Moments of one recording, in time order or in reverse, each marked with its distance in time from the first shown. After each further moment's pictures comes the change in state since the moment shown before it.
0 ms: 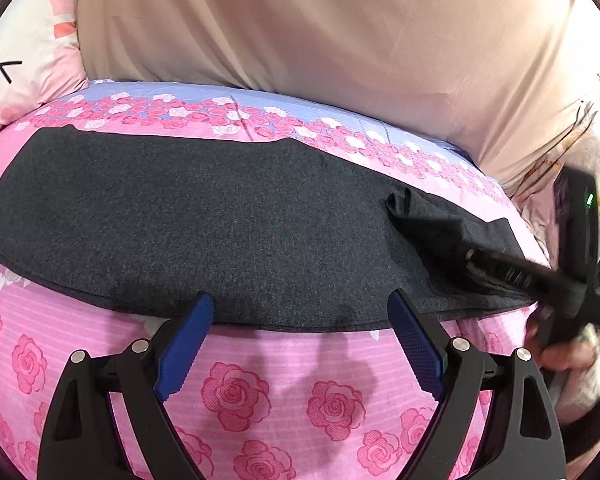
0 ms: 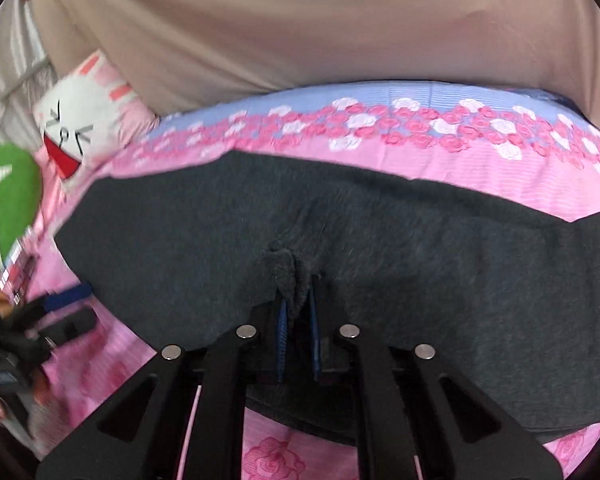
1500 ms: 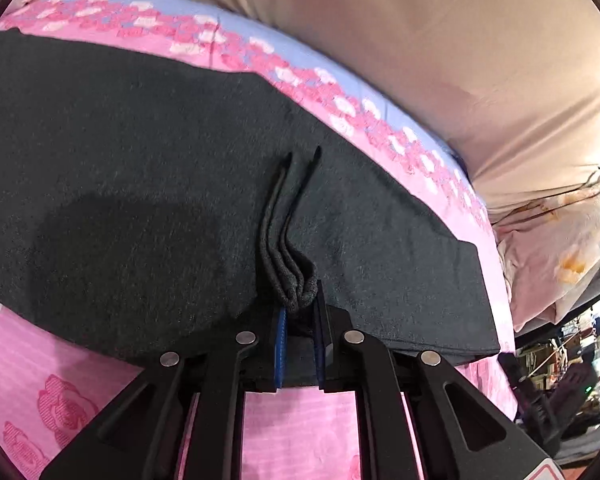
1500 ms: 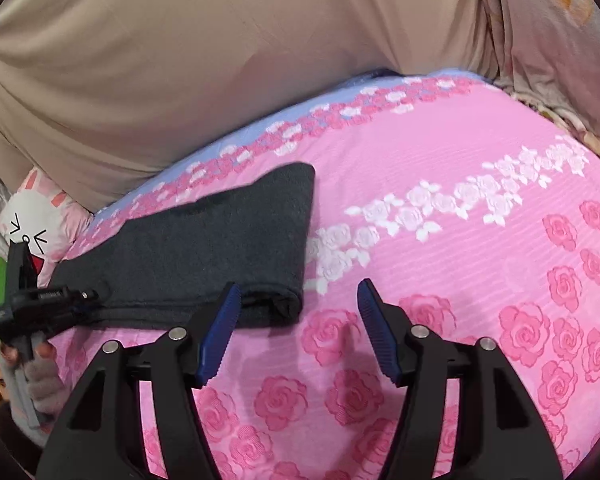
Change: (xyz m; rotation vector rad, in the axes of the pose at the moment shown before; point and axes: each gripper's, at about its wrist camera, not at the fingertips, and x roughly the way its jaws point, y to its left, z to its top) left arm 0.076 -0.034 0.025 -0.279 0.183 -0.136; right arm -0.121 -0.139 -0.093 0.292 -0.223 -0.167
